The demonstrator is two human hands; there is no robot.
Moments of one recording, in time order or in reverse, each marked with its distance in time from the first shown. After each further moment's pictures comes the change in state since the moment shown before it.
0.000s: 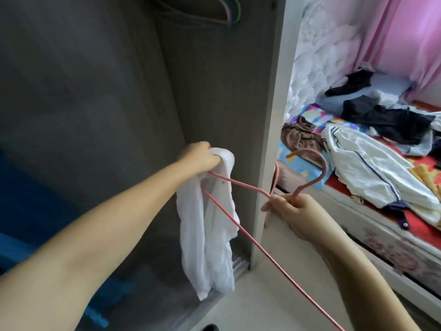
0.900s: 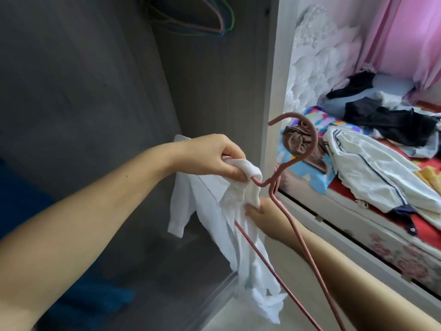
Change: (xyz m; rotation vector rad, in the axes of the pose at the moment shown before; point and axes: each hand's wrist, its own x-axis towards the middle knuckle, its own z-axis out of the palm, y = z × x) left_hand -0.057 0.054 -0.070 -0.164 -0.469 0.676; right_hand 0.060 0.015 0.035 -0.278 -0.175 -0.190
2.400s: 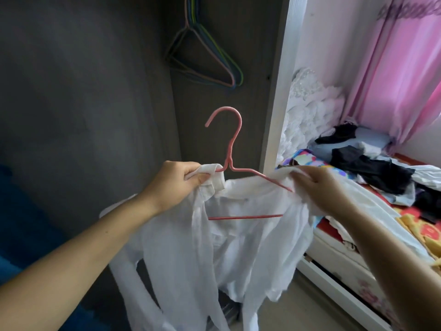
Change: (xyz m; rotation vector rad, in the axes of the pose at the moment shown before) left_hand -0.057 -0.038 0.011 0.003 0.800 -0.040; right_hand -0.013 -0.024 -0.137 -0.042 0.492 -0.233
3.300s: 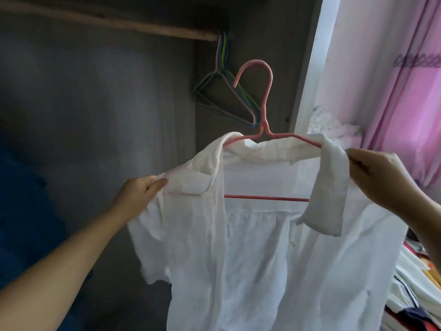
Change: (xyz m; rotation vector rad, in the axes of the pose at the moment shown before) left_hand 0.005 -0.121 -0.078 0.213 0.332 -0.152; right_hand 0.047 -0.050 -0.090 -0.399 0.238 -0.441
